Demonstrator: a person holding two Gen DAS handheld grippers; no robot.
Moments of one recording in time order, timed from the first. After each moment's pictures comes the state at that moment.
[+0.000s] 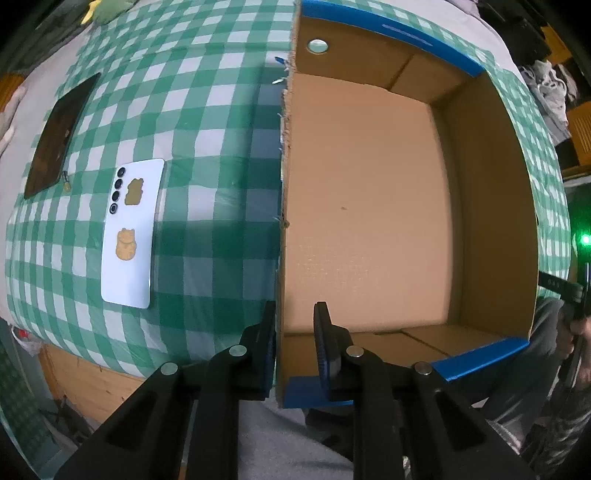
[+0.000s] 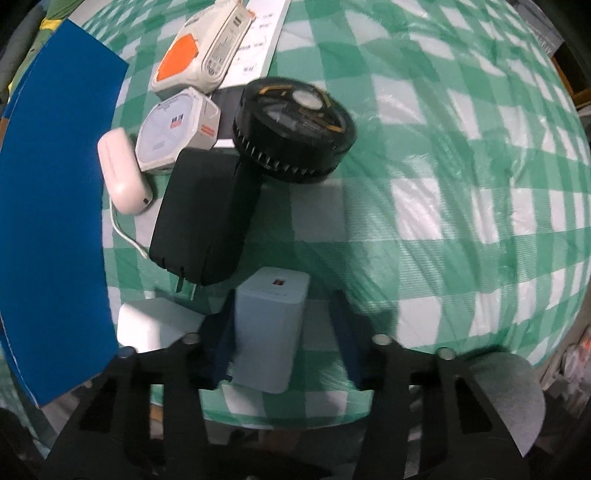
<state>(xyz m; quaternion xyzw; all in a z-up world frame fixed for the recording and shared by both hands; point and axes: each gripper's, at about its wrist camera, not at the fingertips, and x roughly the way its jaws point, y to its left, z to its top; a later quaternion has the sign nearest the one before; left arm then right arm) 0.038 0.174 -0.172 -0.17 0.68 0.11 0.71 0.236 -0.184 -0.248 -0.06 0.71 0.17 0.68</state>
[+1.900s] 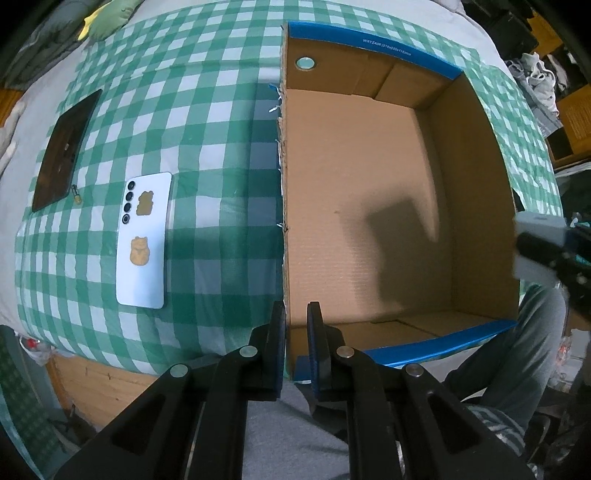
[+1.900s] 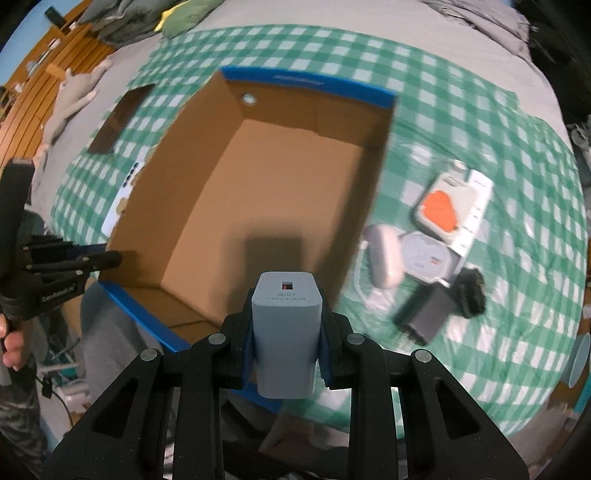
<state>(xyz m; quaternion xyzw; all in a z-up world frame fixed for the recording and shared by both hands) 0.036 0.170 -0.148 -0.15 0.67 0.10 0.72 0.149 -0.006 -0.103 -0.17 0.60 0.38 0.68</state>
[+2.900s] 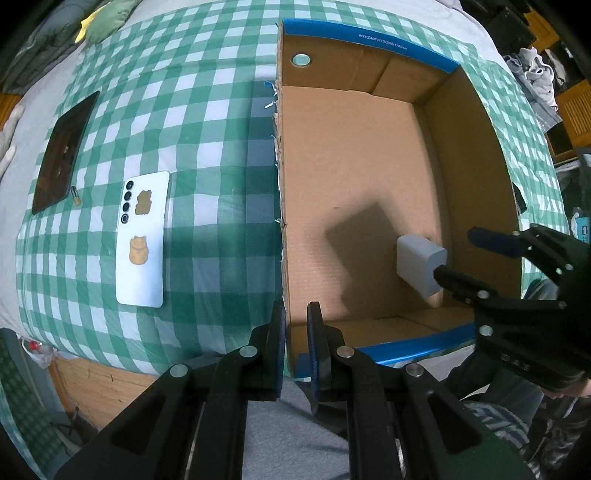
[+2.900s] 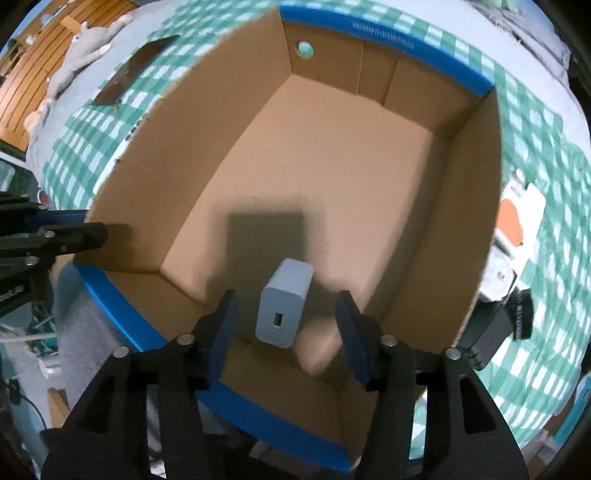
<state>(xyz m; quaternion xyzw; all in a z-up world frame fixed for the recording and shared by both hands) 0.034 0.167 -0.148 -0.15 0.68 0.10 0.72 0.119 0.037 -0.145 -0.22 0.59 0.39 0.67</state>
